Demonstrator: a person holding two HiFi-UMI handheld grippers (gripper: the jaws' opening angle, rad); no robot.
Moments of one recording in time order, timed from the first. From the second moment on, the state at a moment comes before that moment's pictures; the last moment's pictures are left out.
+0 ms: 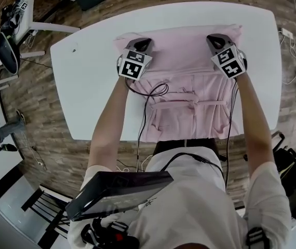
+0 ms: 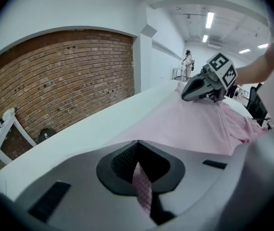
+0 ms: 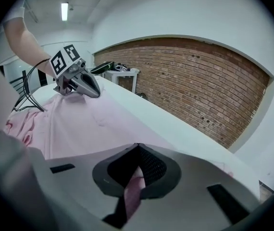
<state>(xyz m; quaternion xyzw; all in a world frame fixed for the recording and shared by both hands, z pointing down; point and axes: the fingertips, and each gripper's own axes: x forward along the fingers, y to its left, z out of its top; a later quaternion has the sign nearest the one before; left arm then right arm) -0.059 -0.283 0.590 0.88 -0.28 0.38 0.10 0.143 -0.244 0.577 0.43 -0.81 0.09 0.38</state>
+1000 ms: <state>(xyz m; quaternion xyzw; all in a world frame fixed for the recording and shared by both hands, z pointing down) -0.059 -0.378 0.584 0.87 -0.31 0.37 0.08 0.161 -0.347 0.575 0.50 -0.78 0.09 0.35</state>
